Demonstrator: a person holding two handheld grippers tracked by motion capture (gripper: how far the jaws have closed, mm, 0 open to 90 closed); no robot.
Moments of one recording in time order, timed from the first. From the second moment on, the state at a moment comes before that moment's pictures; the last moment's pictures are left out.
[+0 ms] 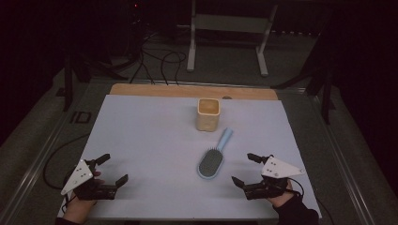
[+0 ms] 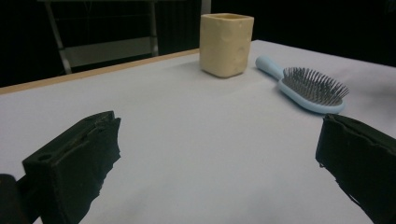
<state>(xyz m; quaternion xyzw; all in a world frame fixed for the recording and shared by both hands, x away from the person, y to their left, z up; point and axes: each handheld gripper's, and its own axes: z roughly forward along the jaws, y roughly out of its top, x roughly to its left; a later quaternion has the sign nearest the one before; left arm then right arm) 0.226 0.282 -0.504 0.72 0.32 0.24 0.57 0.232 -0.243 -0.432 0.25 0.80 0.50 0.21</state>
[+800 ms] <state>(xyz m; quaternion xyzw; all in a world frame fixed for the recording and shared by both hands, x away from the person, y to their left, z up) 0.227 0.283 -0.504 0.72 0.32 0.23 0.57 0.302 -0.236 -0.417 0.24 0.81 0.50 0.20</state>
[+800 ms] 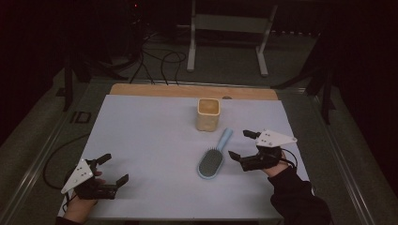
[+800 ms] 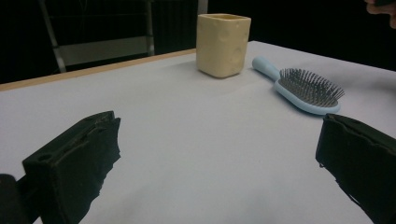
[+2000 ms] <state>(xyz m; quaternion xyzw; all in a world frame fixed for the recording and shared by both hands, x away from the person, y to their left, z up) 0.227 0.283 -0.505 0.72 0.32 0.23 0.57 0.407 -0.207 -0.479 0.28 0.85 0.39 0.21</state>
